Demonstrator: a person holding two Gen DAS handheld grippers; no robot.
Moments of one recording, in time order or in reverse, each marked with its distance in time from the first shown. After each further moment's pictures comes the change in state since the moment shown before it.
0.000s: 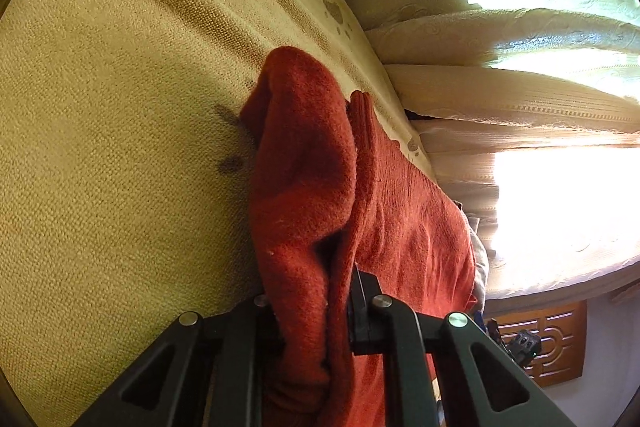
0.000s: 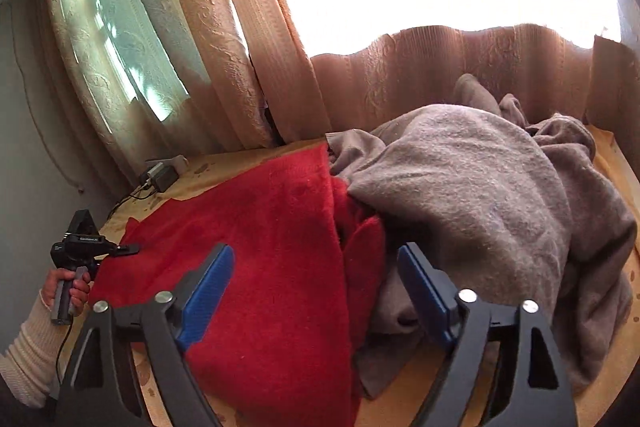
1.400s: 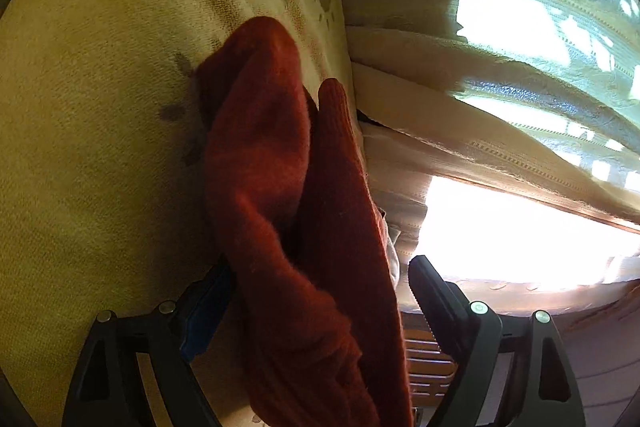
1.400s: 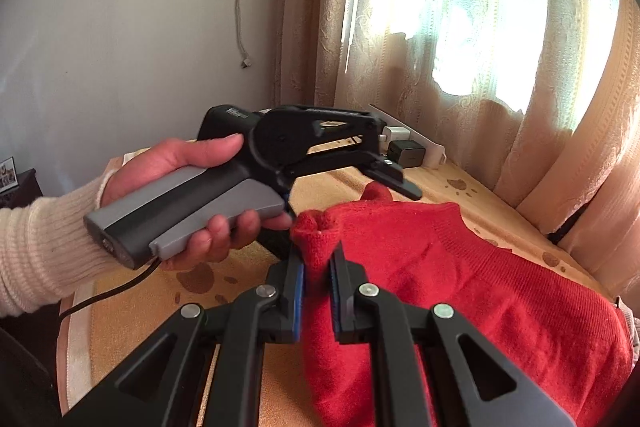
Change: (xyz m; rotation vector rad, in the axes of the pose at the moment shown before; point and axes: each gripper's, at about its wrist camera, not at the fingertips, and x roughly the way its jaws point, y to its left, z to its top) left arm 0.003 0.011 0.003 -0.233 0.086 -0.247; right arm 0.073 0.344 -0.085 -0.762 0.013 0.383
